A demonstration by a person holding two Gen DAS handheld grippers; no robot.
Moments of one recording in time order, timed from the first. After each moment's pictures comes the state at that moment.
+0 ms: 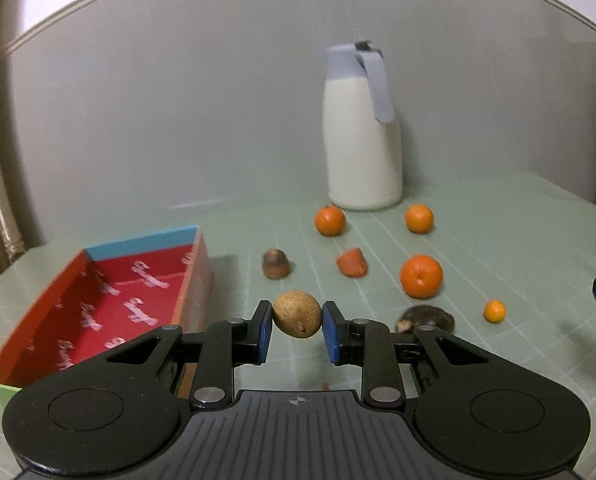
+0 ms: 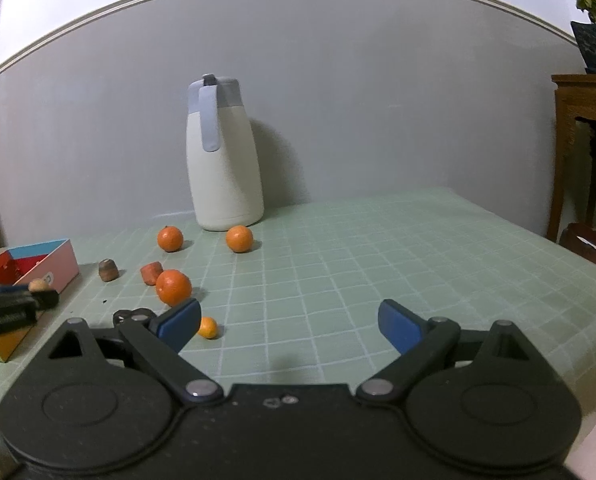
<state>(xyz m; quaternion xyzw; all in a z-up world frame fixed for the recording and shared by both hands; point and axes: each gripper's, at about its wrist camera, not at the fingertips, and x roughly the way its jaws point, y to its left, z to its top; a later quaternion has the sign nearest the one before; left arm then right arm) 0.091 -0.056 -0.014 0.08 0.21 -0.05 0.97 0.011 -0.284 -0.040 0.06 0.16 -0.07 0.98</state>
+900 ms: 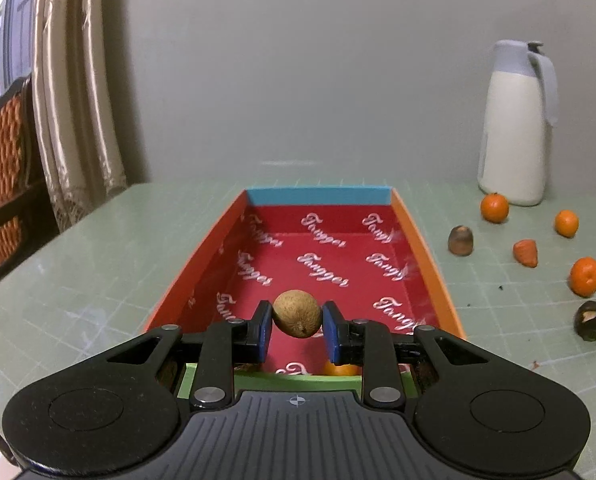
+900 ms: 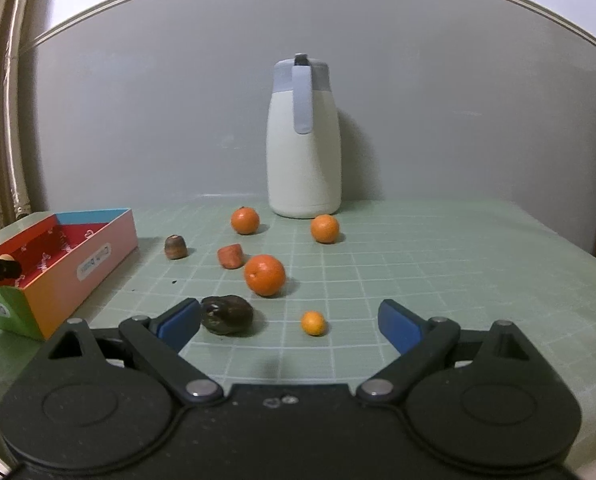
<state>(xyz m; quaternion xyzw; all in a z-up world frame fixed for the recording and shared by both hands) 0.112 0.072 -0.025 0.03 0.25 0.09 0.96 0.035 -0.215 -0.042 0.01 0.18 0.00 0.98</state>
